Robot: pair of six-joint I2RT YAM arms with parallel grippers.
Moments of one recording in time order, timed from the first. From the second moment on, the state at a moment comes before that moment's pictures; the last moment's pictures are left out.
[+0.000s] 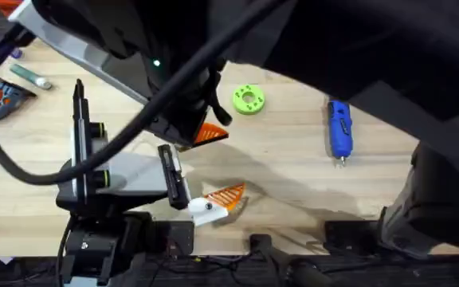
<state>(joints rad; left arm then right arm) -0.05 0.01 0.01 -0.13 1.21 0.08 1.12 2.02 2.21 -1.53 0.03 -0.06</state>
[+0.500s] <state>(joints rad) -0.05 0.01 0.01 -0.14 1.21 0.08 1.12 2.02 2.21 -1.53 0.03 -0.06</state>
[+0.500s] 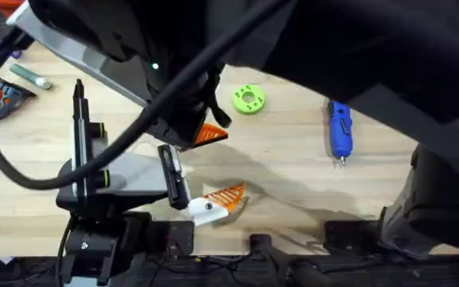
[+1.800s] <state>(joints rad) -0.05 0.01 0.01 -0.14 1.21 0.07 1.11 2.01 2.21 -1.55 0.07 -0.06</state>
